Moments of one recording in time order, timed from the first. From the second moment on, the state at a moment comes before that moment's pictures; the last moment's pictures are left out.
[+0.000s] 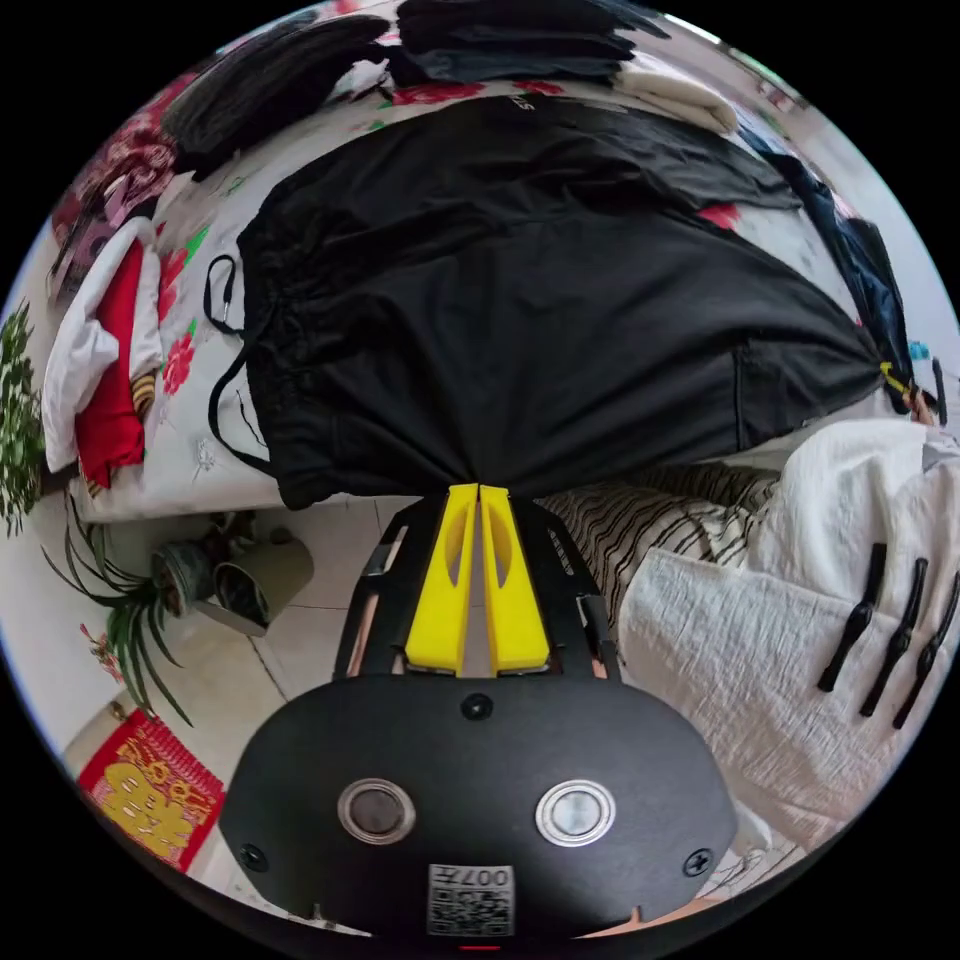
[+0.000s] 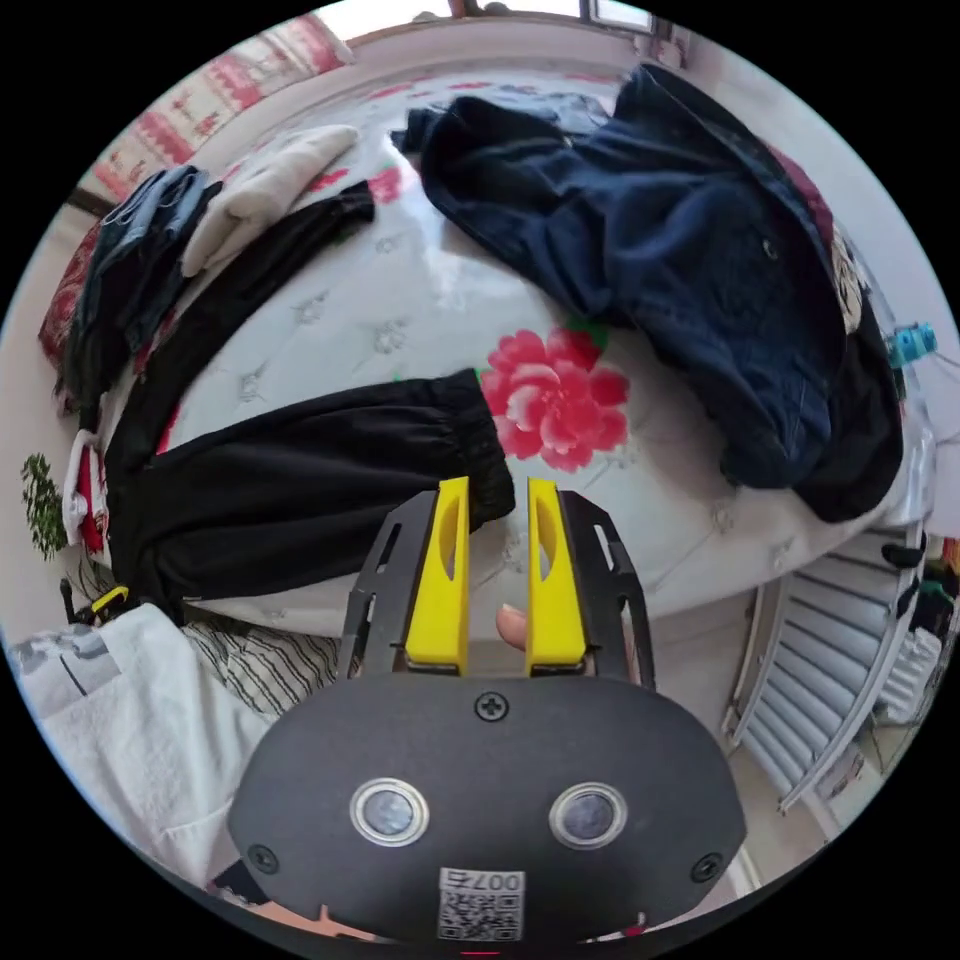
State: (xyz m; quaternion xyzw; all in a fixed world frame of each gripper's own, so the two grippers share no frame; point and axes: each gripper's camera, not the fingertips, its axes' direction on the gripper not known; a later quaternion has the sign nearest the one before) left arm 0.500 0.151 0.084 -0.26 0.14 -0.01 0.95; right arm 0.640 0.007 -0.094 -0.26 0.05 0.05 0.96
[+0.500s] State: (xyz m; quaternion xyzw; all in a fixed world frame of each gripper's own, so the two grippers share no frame) left arm 0.579 0.109 0.090 -0.23 0.15 0.16 0.95; right arm 0.355 0.062 -0.023 -0.32 -0.18 -0.26 0.89
